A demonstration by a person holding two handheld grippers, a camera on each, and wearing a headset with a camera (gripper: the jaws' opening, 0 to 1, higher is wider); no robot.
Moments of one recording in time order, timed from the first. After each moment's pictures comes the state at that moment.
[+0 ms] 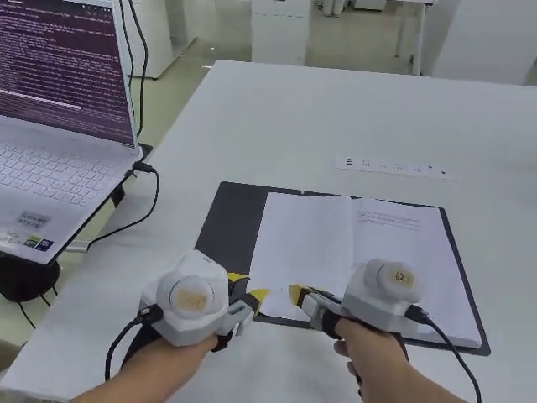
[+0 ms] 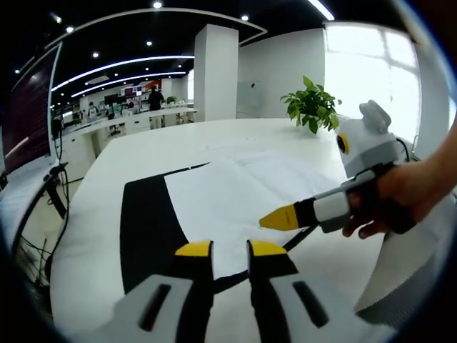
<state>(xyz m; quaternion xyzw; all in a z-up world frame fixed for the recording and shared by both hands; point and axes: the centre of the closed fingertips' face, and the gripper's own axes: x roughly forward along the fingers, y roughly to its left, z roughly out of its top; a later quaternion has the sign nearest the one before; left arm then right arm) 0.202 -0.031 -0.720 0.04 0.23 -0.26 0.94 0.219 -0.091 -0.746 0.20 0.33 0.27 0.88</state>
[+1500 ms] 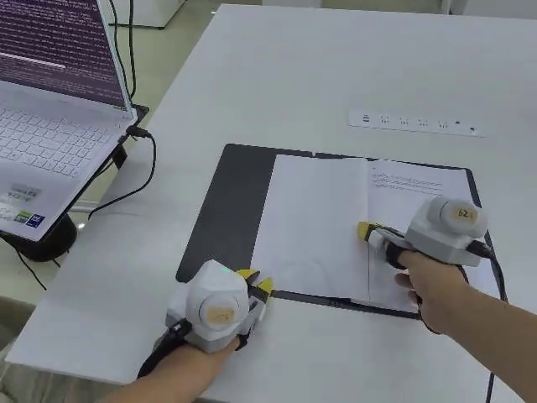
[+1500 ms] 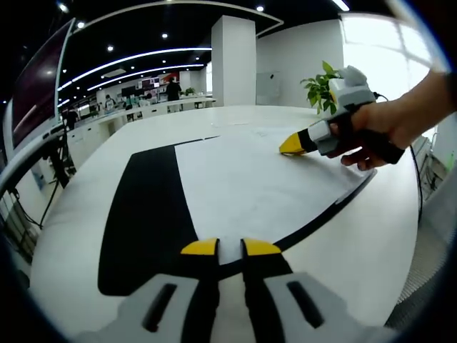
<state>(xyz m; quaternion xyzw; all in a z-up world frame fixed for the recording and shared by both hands) 0.212 -0.021 -0.791 0.04 0.25 -0.19 0.95 0.328 -0.170 -0.777 0.16 0.31 0.22 0.91</state>
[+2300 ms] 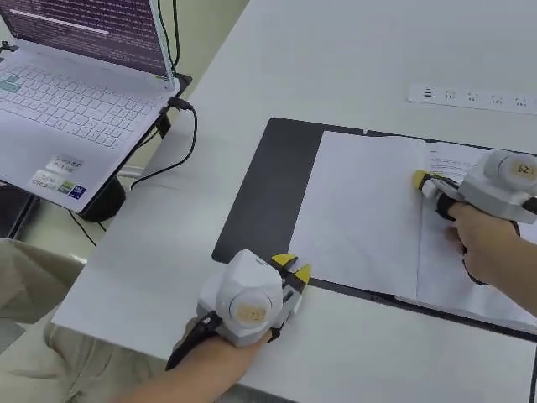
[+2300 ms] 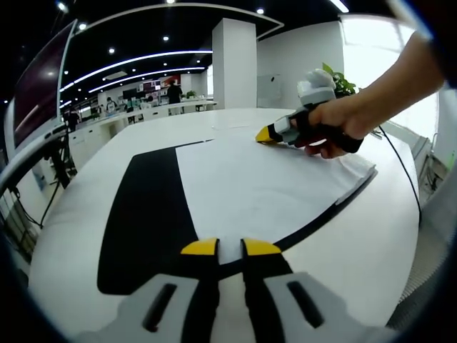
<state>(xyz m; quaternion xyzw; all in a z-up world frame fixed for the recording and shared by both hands) 0.212 -0.020 -0.791 0.04 0.24 -0.19 0.95 0.402 -0.166 -0.767 0.14 0.26 0.21 0.93</state>
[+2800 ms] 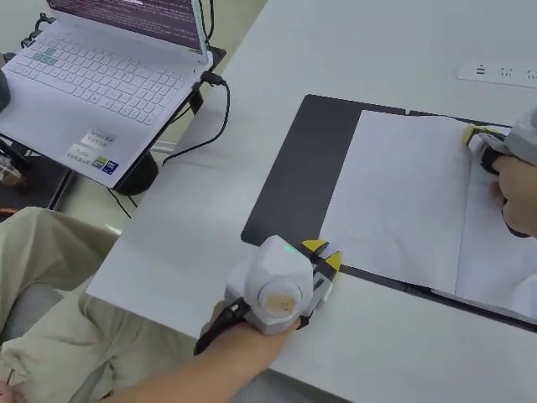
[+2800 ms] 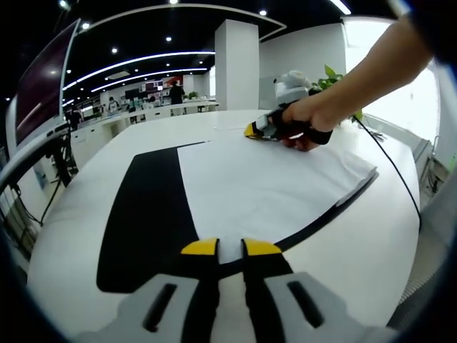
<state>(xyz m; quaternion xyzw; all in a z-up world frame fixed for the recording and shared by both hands) 0.213 -0.019 -0.791 0.03 0.24 -0.18 0.95 0.477 -0.177 -0.773 0.11 0.25 0.18 0.95</state>
